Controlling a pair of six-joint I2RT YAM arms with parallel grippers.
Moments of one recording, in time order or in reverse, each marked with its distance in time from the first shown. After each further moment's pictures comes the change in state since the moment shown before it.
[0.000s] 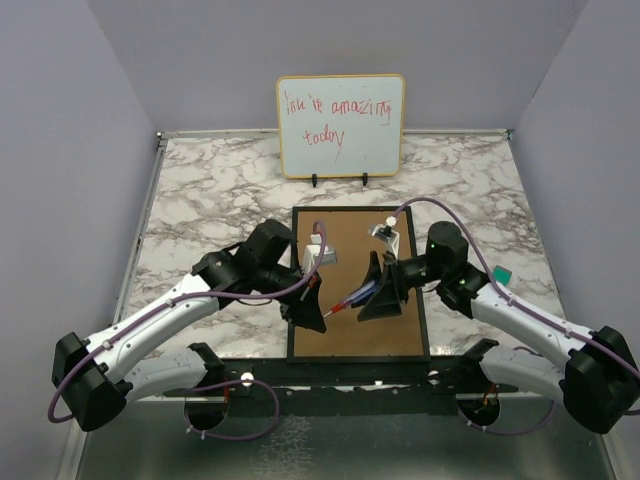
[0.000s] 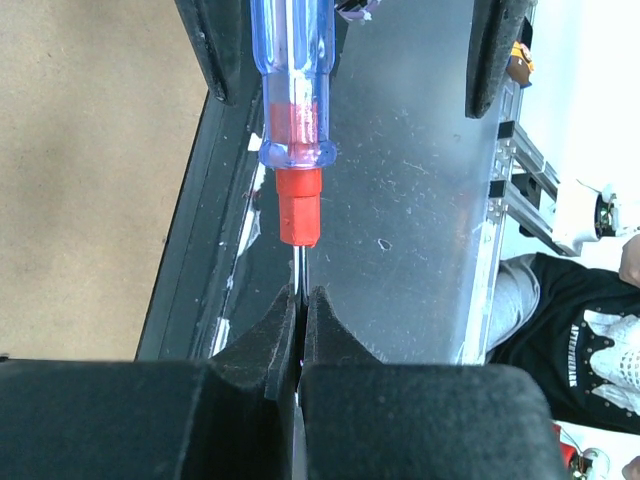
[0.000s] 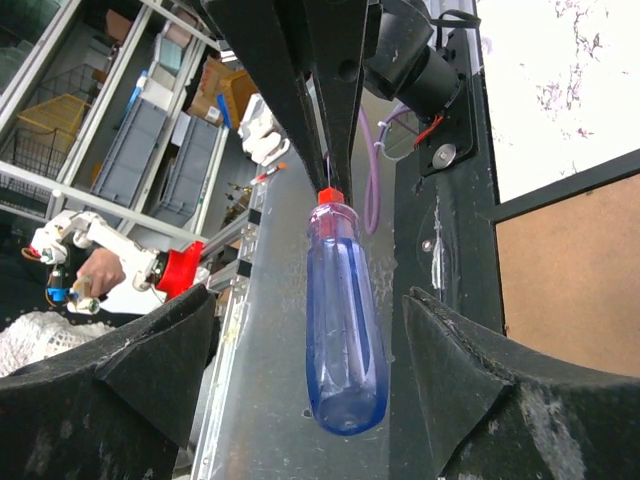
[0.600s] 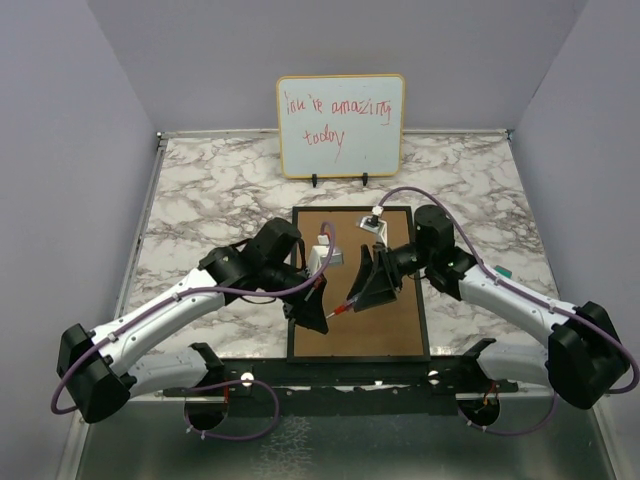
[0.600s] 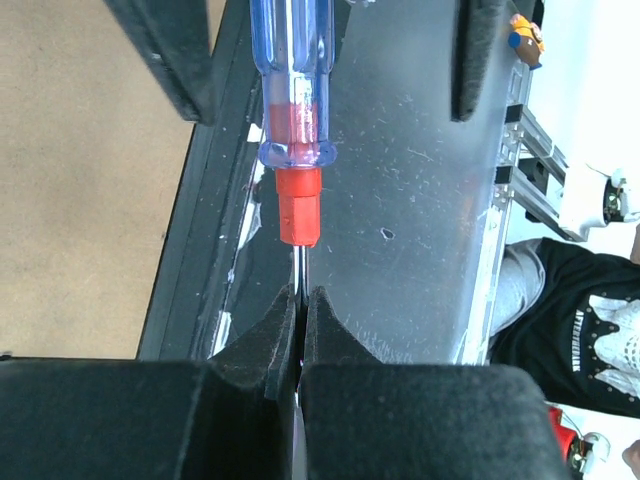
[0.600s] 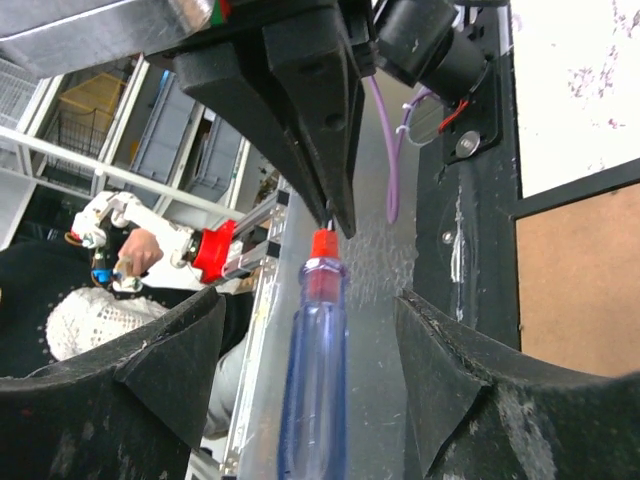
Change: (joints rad) left arm -0.031 0.048 0.055 -0.060 -0.011 0.033; right arm -0.013 0.157 0.129 -0.059 -0.093 -0.010
